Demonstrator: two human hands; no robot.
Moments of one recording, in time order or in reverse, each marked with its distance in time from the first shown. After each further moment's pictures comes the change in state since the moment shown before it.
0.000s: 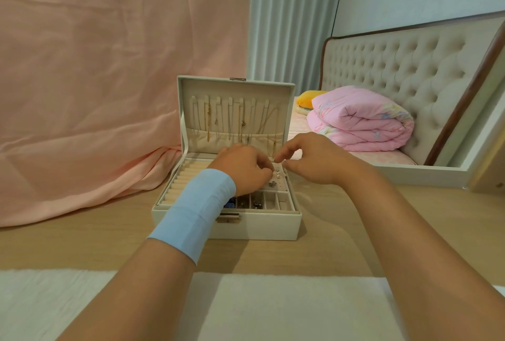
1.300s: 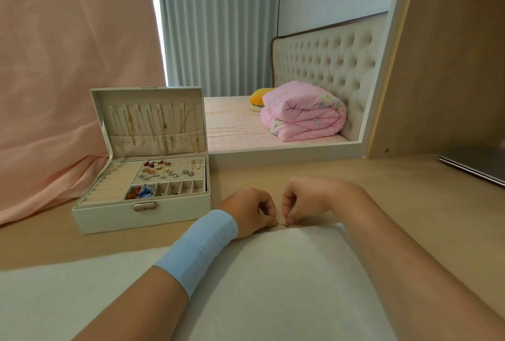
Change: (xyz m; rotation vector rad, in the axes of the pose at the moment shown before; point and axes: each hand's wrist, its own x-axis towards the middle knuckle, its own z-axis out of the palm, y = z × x) left_hand -0.045 0.133 0.109 -0.097 -0.222 0.185; right_hand -0.156 0.079 -0.049 -0.129 -0.390 0.384
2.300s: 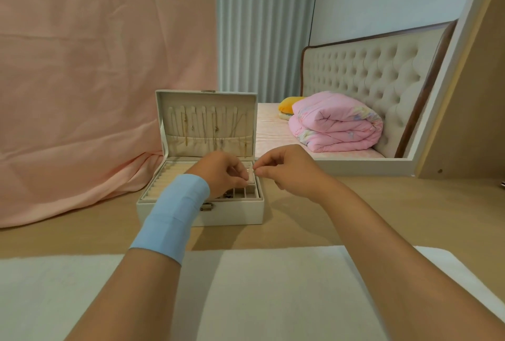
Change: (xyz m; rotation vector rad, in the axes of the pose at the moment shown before) left_hand -0.040 -0.088 -0.119 -0.064 0.223 -0.190; right_hand 0.053 -0.120 0.002 0.627 0.409 -0.366
